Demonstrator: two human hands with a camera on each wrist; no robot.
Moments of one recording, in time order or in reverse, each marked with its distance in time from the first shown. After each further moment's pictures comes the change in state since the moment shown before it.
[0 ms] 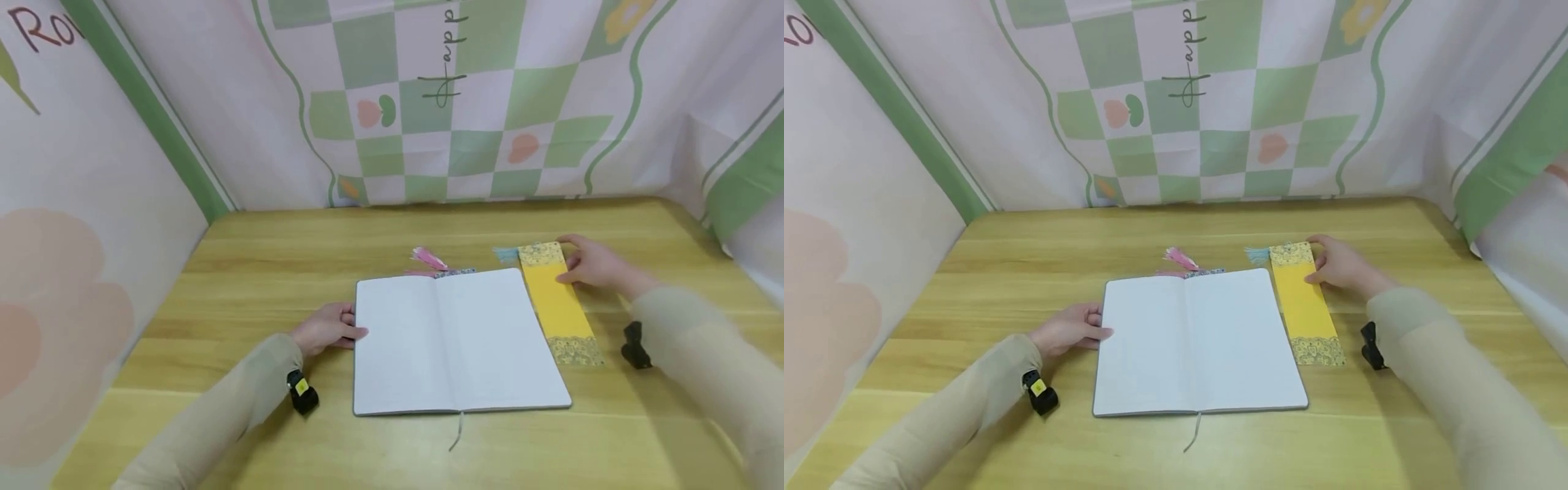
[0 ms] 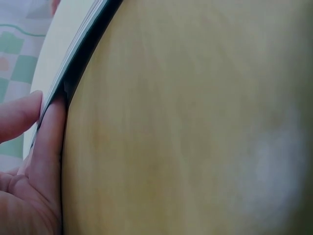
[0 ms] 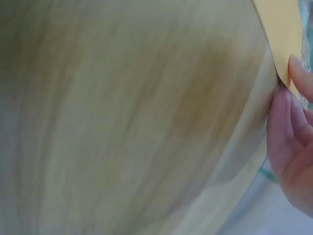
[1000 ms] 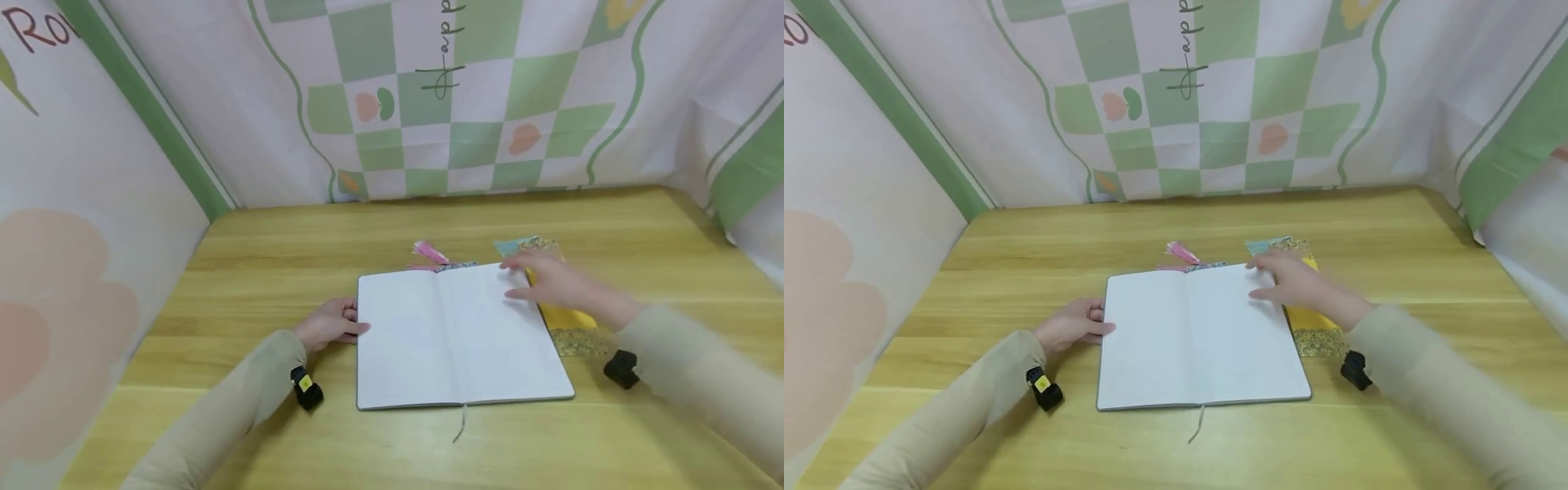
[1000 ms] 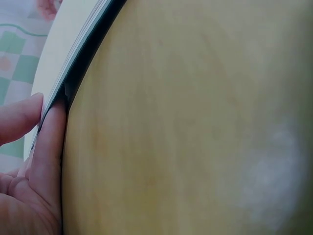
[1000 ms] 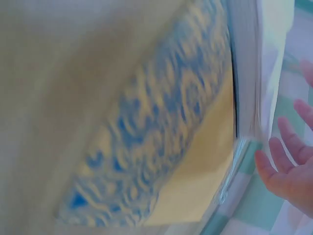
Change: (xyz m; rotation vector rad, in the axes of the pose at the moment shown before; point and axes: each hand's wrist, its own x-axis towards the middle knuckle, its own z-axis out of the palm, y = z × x) left_hand 0.000 -0.003 0.002 0.013 0.005 -0.005; right_hand -0.027 -0.078 0.050 -0.197 0.069 -0.353
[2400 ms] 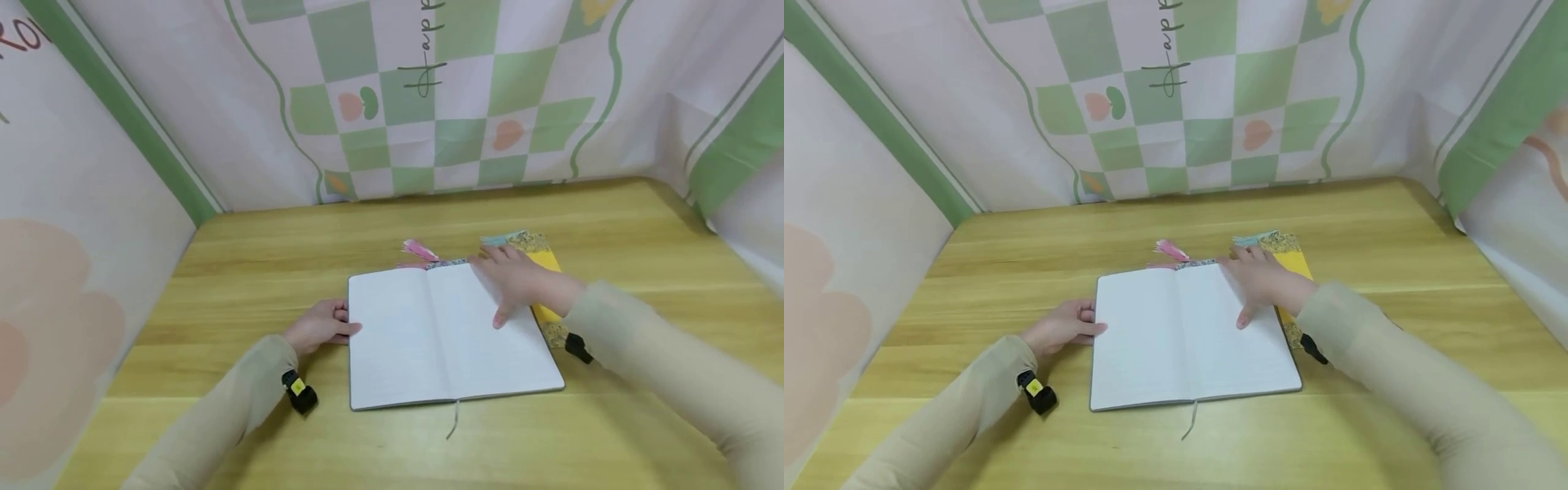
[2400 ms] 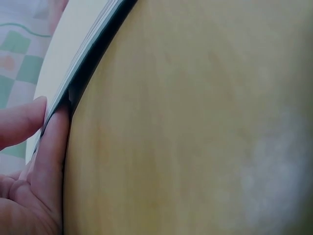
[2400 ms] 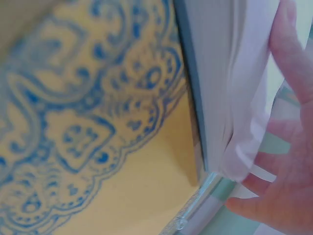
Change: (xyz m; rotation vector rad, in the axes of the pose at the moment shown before) left_hand 0.001 0.000 0.003 -0.006 0.008 -0.008; right_hand 0.016 -0.022 0.014 -0.332 -0.256 0.085
